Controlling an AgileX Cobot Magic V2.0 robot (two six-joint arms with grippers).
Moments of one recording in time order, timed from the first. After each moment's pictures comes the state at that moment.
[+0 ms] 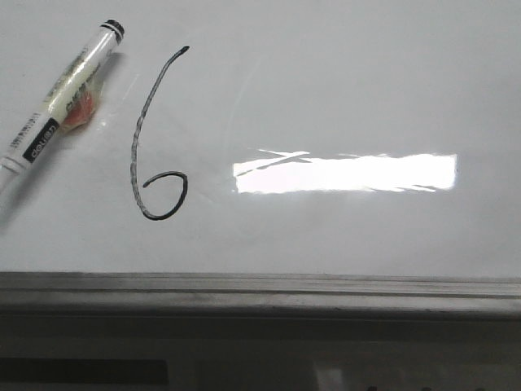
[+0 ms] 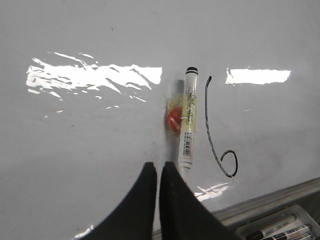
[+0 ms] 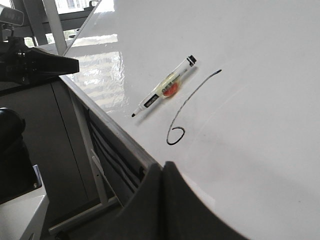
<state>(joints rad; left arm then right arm) -0.69 -0.01 -0.28 0.34 0.51 -0.55 0.87 0.20 -0.27 0.30 0.22 -0.25</state>
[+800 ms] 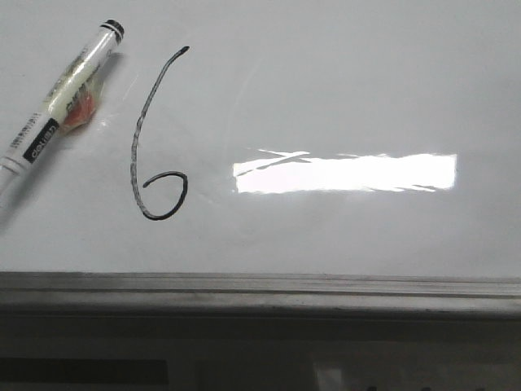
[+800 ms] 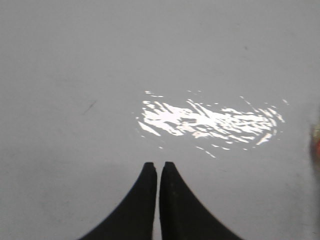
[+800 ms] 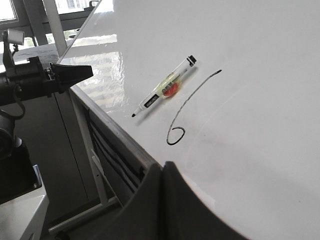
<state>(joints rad) -0.08 -0.01 -0.01 0.00 0.11 -0.15 0.87 0.20 -0.27 0.30 0.22 -0.25</state>
